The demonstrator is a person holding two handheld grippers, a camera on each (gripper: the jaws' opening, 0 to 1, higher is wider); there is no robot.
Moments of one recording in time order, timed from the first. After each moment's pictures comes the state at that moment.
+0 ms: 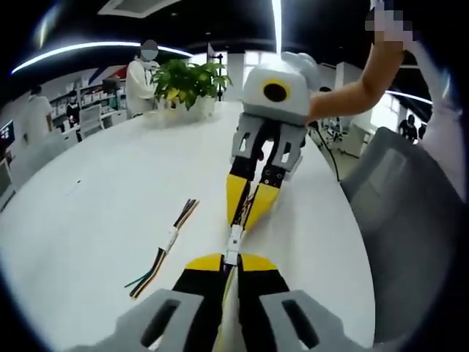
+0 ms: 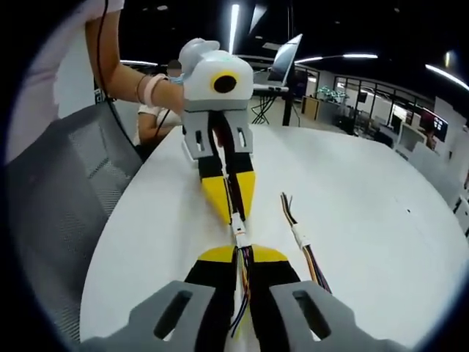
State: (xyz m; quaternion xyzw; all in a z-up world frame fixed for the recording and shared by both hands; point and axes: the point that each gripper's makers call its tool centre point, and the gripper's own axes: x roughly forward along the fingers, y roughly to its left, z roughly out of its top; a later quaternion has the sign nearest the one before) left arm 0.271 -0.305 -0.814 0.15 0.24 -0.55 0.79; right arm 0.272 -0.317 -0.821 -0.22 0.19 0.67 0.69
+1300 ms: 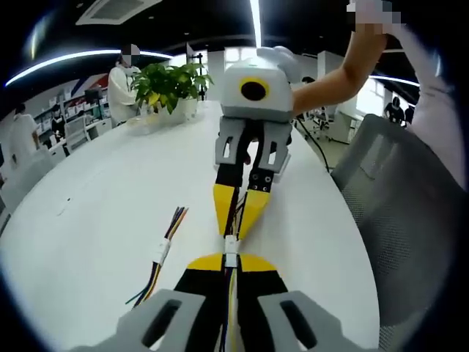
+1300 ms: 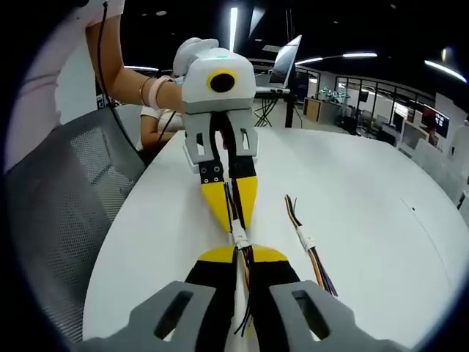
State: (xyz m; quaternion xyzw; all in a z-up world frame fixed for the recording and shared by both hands) left arm 0.273 -0.309 -0.812 0.19 0.23 -0.58 0.76; right arm 0.271 -0.312 -0.822 -0.20 0.19 0.67 0.69
